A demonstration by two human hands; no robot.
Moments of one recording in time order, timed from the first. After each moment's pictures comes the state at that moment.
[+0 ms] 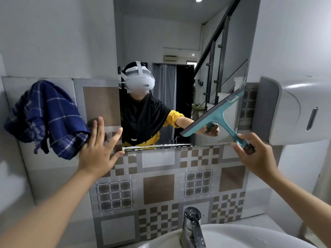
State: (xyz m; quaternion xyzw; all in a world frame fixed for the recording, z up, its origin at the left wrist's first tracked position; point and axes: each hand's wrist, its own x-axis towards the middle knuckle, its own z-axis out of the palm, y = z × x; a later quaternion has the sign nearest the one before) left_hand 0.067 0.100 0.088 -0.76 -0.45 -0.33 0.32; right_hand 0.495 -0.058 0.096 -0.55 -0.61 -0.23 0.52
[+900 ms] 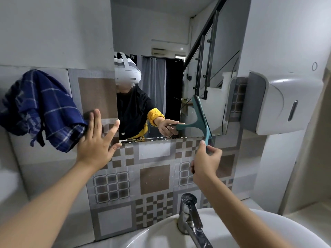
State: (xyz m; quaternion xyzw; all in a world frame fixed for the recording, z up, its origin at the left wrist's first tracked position) left_hand 0.066 0.102 0.086 -0.77 -0.44 -0.35 0.29; right_hand 0.323 -0.047 0.085 -0.52 -0.19 0.24 0.80
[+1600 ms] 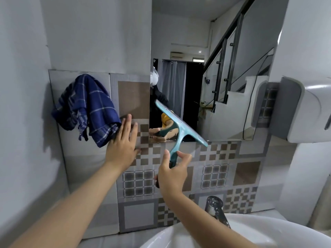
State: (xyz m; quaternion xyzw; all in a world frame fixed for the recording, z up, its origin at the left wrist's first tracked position) left_hand 0.049 0.085 0.081 -0.78 -0.46 -0.32 0.28; right_hand 0.177 -0.025 0.056 -0.52 -0.38 0.23 0.73
